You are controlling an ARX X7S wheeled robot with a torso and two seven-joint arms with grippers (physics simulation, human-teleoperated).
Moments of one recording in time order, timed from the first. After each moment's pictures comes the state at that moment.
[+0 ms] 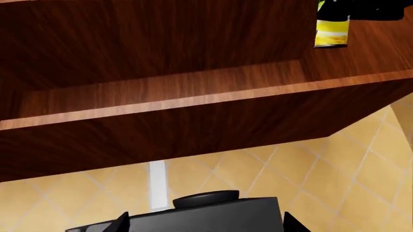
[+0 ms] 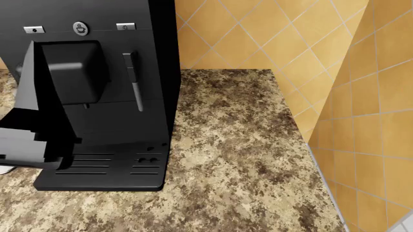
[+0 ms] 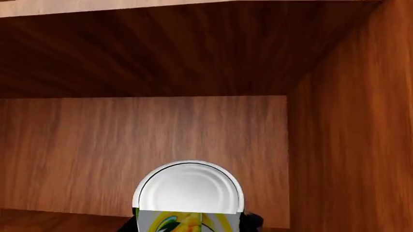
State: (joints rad) left arm -1.04 -1.47 1.12 0.99 -0.78 0.22 -1.11; right arm 2.35 0.00 -0.23 1.03 0.39 0.82 0.08
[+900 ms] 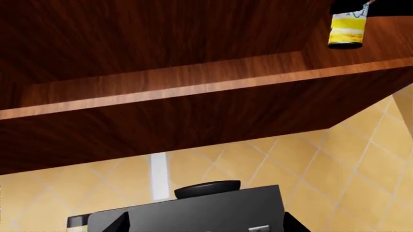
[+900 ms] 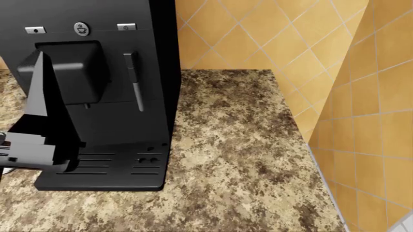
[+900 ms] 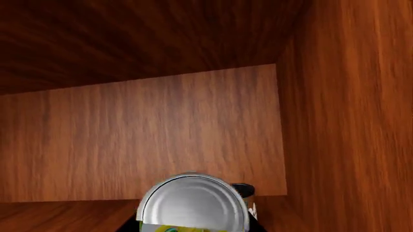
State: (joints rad) left arm -0.99 -1.46 1.14 0.96 -0.74 0.25 -1.11; right arm 2.36 0.00 0.01 1.03 0.22 0.95 0.06
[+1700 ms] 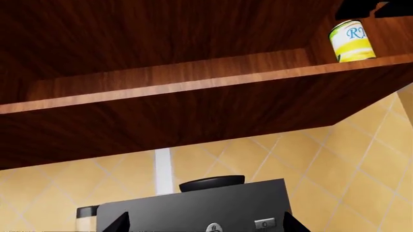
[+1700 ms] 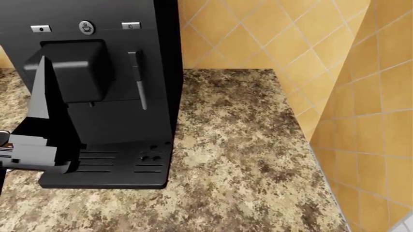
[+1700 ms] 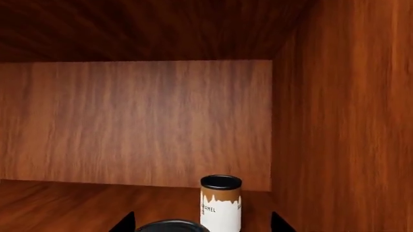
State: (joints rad) left arm -0.96 -1.46 1.15 0.94 -0.72 0.27 -1.12; right arm 2.36 0.00 -0.05 1.08 0.12 0.93 -0.02
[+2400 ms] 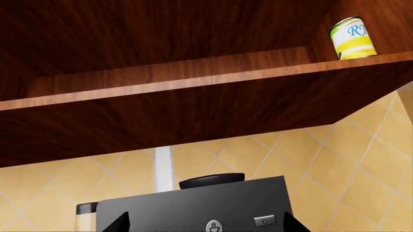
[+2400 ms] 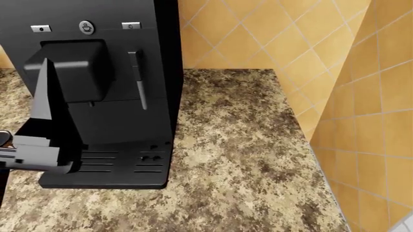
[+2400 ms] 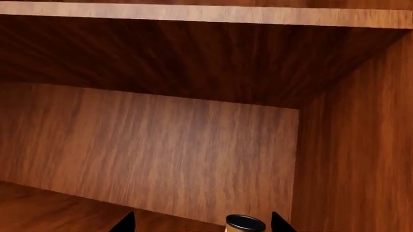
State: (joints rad) left arm -0.95 -1.45 1.15 0.93 -0.70 0.27 -1.12; right arm 2.30 0.02 -0.15 0.83 0.18 0.97 -0.11
